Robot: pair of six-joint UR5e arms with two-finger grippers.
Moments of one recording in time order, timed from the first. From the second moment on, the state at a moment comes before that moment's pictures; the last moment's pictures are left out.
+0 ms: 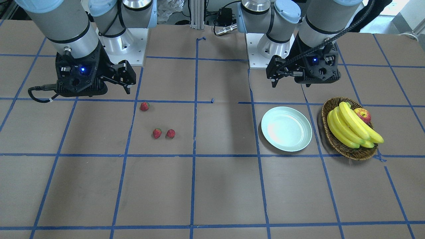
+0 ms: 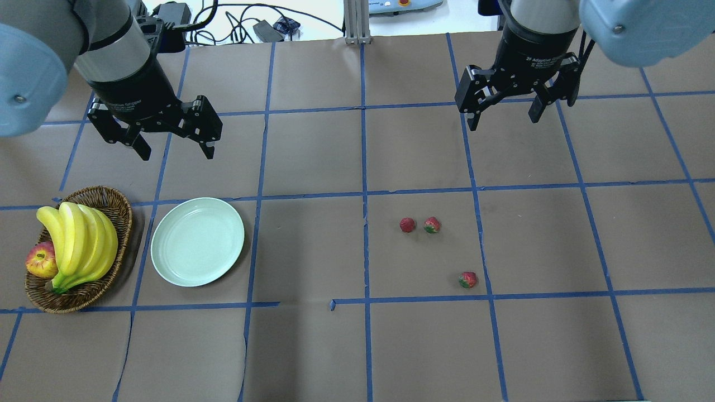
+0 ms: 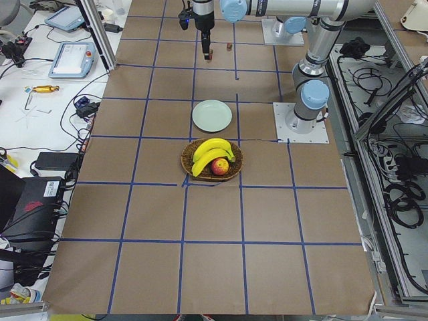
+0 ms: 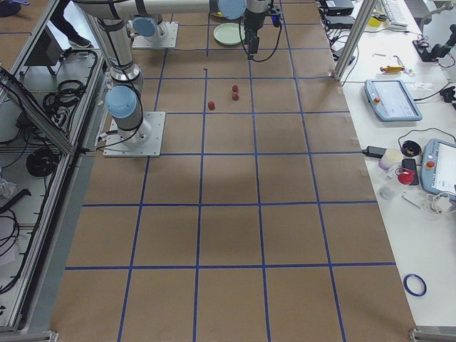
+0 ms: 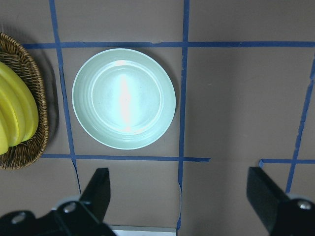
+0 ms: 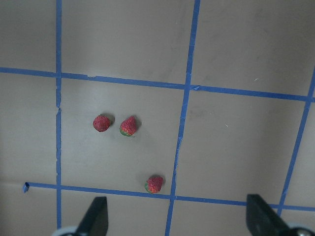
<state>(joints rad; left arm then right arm) -1.57 -1.57 -1.58 -1.64 1.63 -0.02 1.63 -1.46 1.47 -1.49 -1.57 -0.05</state>
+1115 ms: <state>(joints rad) -1.57 -1.57 -1.59 -1.64 1.63 -0.02 1.67 -1.40 1.68 -1.72 -1.51 -0.04</state>
